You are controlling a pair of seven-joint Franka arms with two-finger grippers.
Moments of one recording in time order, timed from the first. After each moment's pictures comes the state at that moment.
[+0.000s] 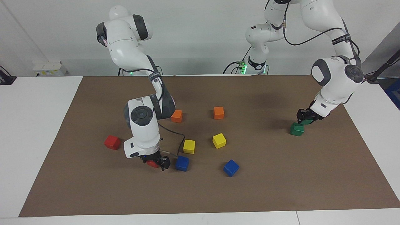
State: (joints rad) left arm 0.14 0.16 -0.04 -2.00 -0.02 2.12 0.22; right arm 0.18 0.74 0.10 -1.29 -0.18 2.14 0.76
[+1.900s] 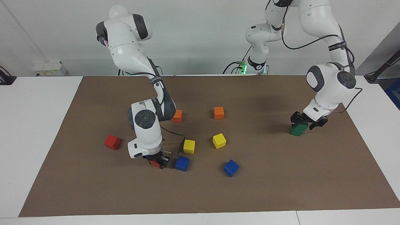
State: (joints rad) left arm 0.11 0.20 -0.04 -1.99 -0.02 2.18 0.35; right arm 0.17 0.73 0.10 -1.39 -0.18 2.19 0.75
